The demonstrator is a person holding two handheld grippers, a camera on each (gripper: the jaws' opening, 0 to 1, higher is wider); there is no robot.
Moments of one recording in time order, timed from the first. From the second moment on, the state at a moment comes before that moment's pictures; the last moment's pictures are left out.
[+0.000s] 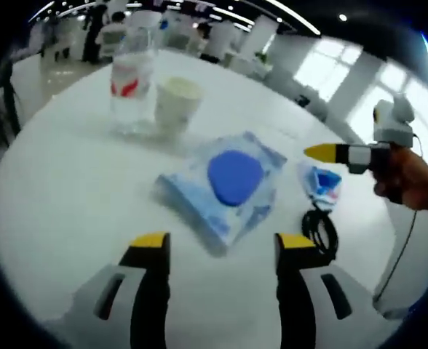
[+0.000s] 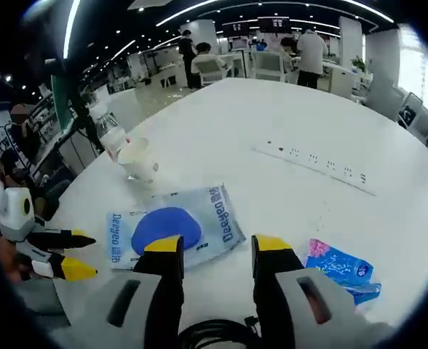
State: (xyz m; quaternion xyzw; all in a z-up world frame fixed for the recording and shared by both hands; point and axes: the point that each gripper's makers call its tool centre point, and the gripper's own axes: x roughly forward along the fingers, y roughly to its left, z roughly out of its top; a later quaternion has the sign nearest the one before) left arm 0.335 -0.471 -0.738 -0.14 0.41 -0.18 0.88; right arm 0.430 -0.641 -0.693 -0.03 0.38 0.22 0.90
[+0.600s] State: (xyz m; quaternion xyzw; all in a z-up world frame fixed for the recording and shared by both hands) left arm 0.352 -0.481 -0.755 -0.16 0.40 -0.13 0.89; right arm 0.461 -0.633 -0.737 -0.04 0.38 0.25 0.89
